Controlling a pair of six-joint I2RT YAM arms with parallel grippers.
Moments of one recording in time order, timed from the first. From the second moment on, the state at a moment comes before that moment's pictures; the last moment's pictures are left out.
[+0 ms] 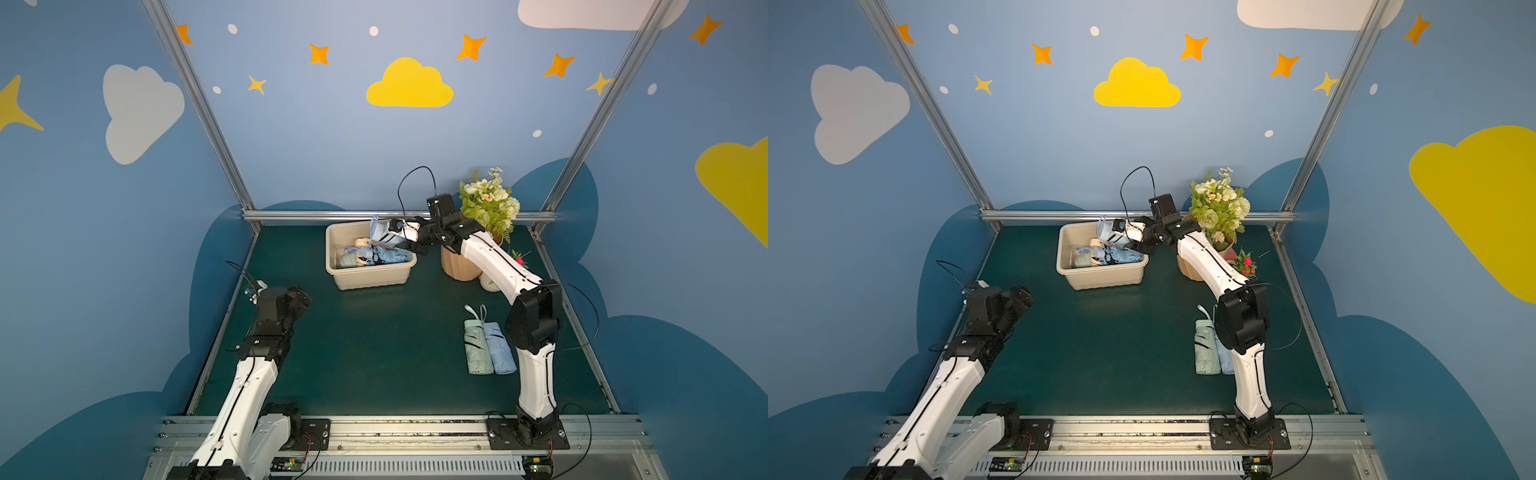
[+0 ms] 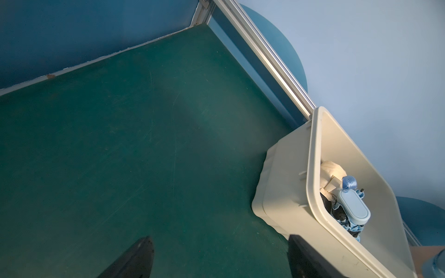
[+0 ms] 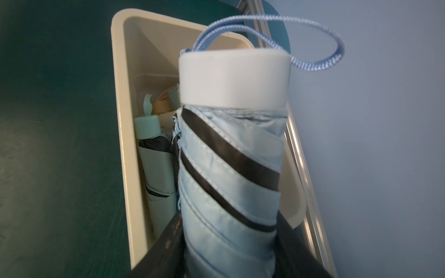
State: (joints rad) left arm 0.01 0.88 0.58 -0.29 -0.16 -0.79; right arm 0.54 2.11 2.01 -0.60 -0.45 -0.98
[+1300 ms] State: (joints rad) left arm 0.01 0.86 0.64 -0.24 -0.06 -0.62; right arm 0.63 1.57 1.43 -0.20 -0.25 -0.52
